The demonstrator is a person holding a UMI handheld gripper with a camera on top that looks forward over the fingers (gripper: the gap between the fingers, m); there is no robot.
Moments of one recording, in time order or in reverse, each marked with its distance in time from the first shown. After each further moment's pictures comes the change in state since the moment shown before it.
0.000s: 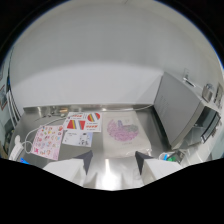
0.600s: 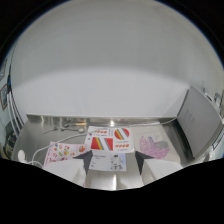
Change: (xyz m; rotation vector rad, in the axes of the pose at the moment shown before) arm -0.151 -0.066 0.076 0.057 -0.034 -0.024
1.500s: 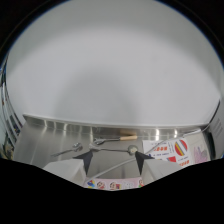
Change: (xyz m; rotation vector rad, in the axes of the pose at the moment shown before) arm -0.223 -0.021 0.187 -0.072 -0.044 -0.048
